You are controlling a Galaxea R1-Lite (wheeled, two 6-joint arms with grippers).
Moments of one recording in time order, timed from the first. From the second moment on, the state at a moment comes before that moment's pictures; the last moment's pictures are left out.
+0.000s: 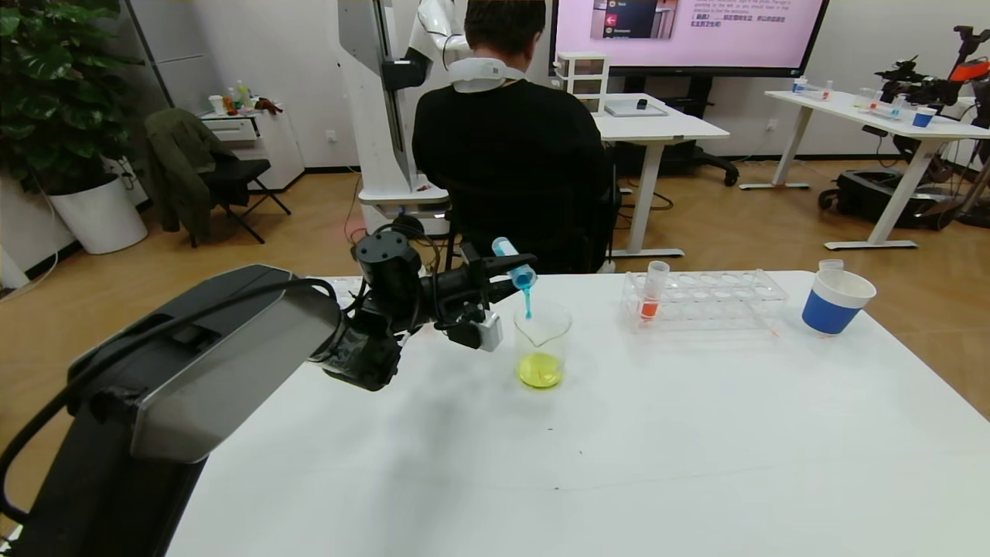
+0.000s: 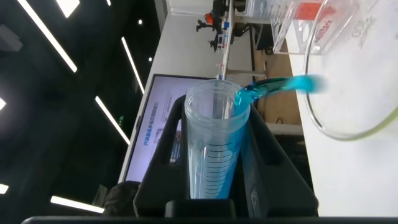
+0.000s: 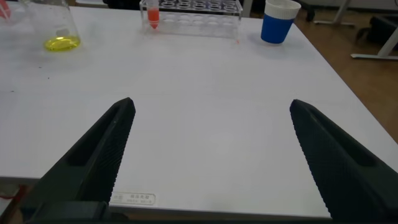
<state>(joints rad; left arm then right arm) -0.38 2.46 -1.45 -1.23 -0.81 1.47 0.01 0.00 0.00 0.01 0.00 -0.03</state>
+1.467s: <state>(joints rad) -0.41 2.47 -1.44 -1.24 -0.80 1.77 0.01 0.00 0.00 0.01 0.00 -0.03</state>
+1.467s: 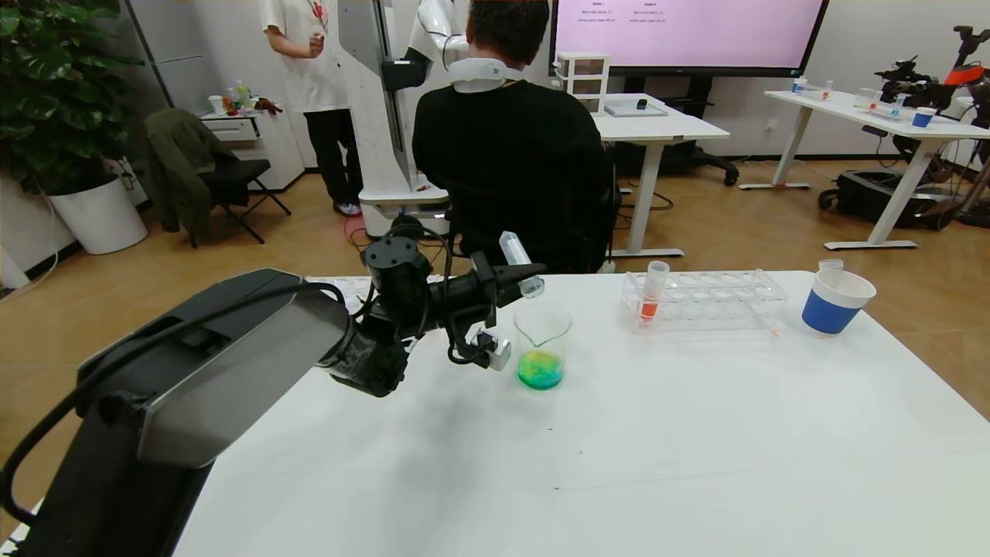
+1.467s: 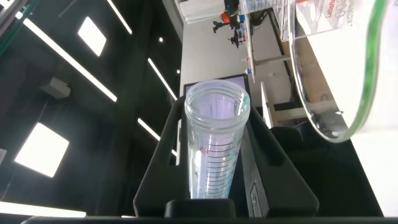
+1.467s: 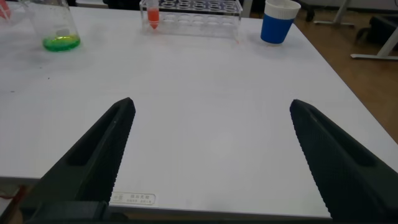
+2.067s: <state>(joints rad) -0.42 2.39 -1.51 -1.26 -0.55 1.27 0.01 0.00 0.00 0.01 0.00 -0.03</state>
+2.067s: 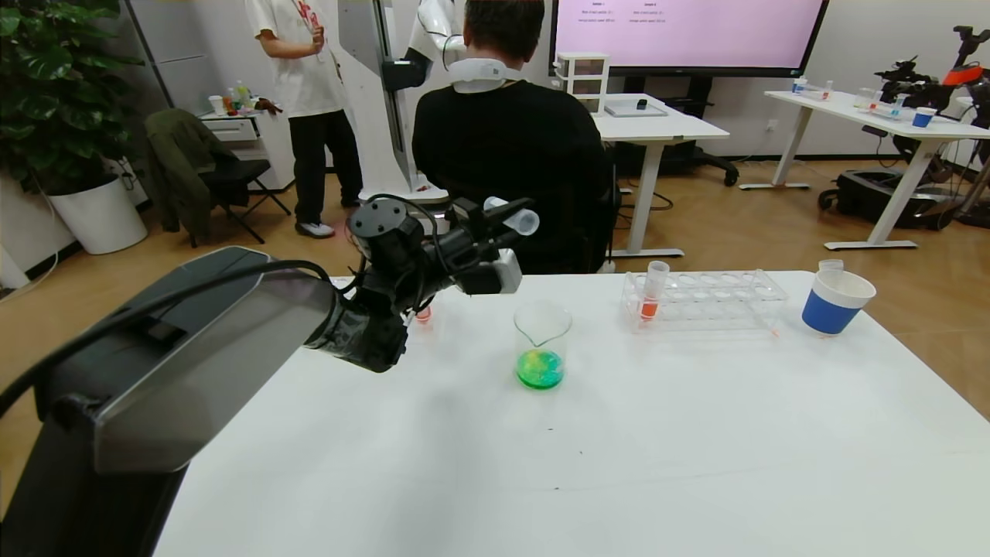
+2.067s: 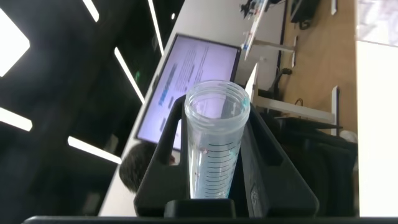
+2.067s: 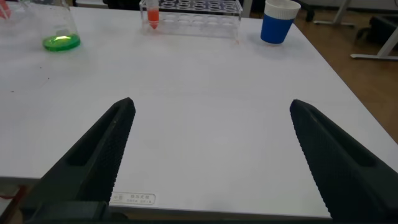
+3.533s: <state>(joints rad) -0.19 1.97 -1.40 -0.63 0.39 -0.07 0.01 0.00 0.00 0.01 0.00 -0.03</state>
